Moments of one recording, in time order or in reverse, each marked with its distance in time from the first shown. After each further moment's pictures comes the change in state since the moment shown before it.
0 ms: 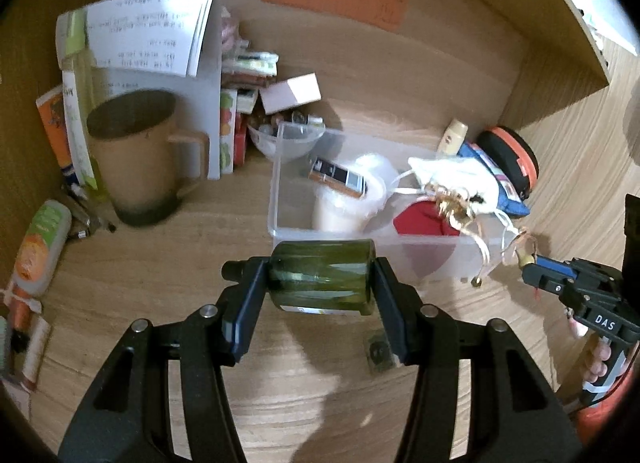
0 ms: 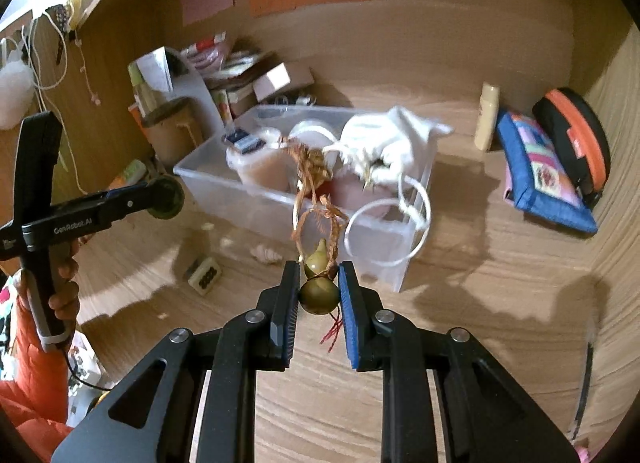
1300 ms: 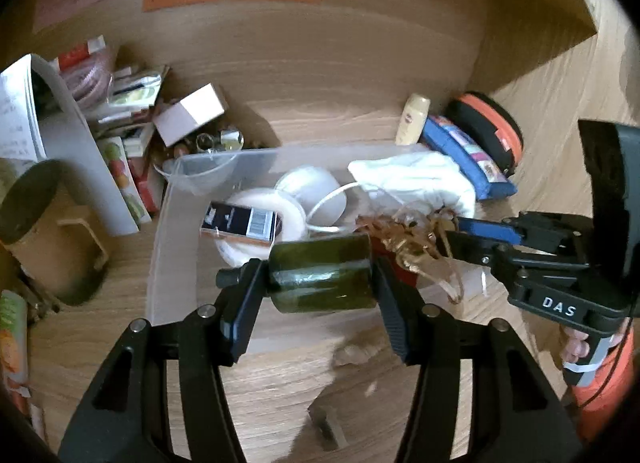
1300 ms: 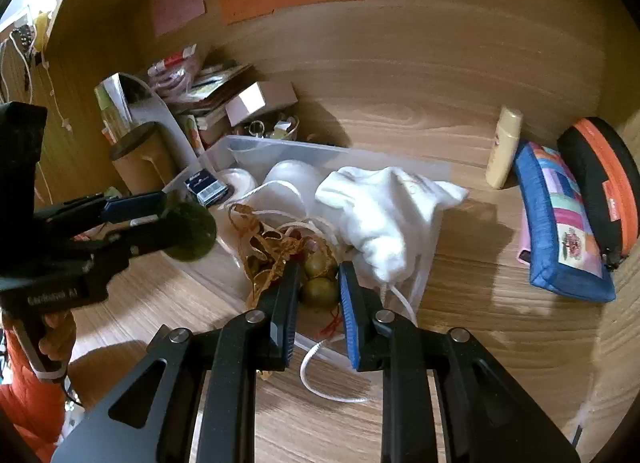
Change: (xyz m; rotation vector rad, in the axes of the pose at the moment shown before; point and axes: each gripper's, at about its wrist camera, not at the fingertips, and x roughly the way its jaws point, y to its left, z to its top) left arm 0.060 -0.067 0.040 0.179 0.080 -0.053; right arm 0.053 -0.023 0.058 -0.001 0.018 0.006
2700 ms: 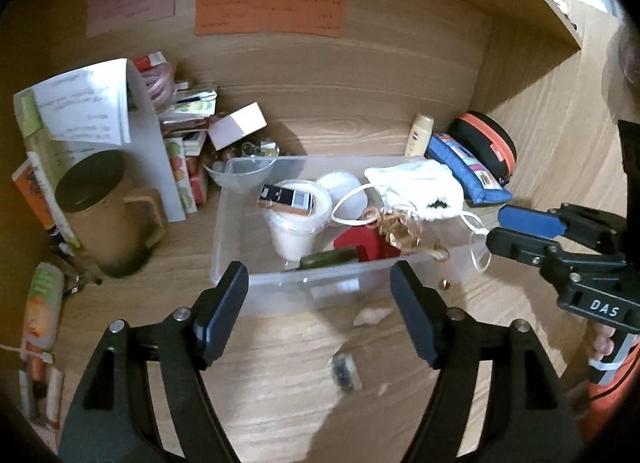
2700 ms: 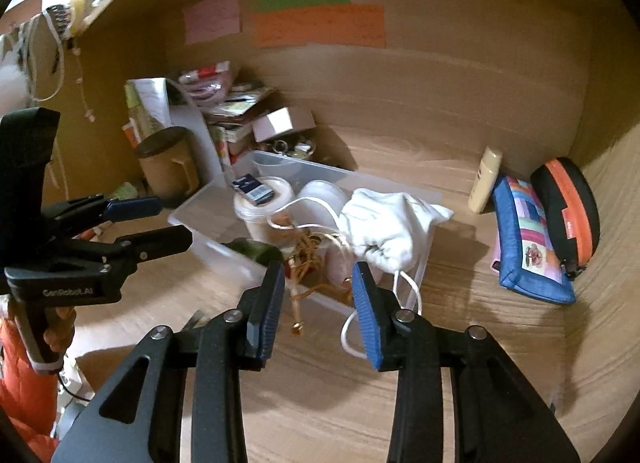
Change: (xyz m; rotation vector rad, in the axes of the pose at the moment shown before) left arm -0.063 0.013 -0.029 -0.027 -0.073 0.044; right arm -0.059 0.045 -0.011 -0.079 -0.073 -0.076
